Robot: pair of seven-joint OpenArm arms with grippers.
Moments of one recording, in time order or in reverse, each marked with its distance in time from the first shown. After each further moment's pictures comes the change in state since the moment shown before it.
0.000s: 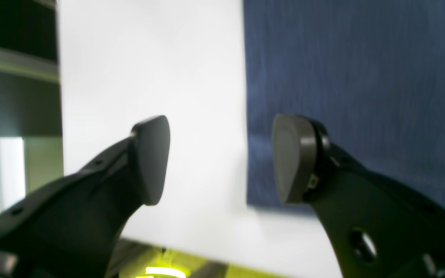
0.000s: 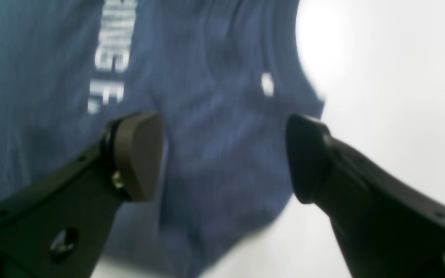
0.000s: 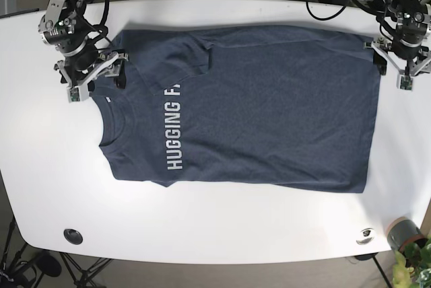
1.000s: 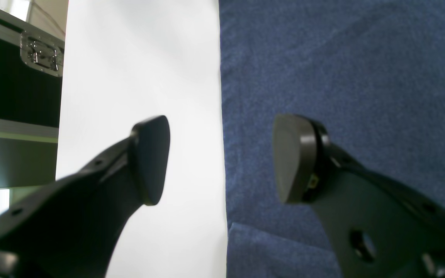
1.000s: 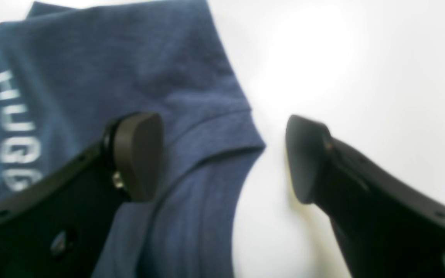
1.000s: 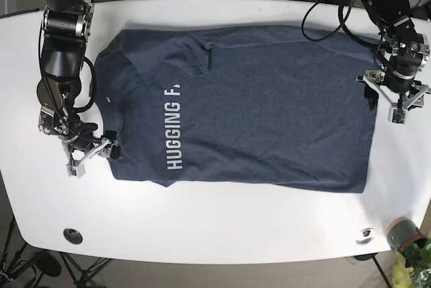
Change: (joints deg) left arm -9.4 -0.2 6.6 -3.0 0.7 0.3 0.2; right arm 41.4 12.3 -16.3 -64.7 -0.1 -0.2 18.0
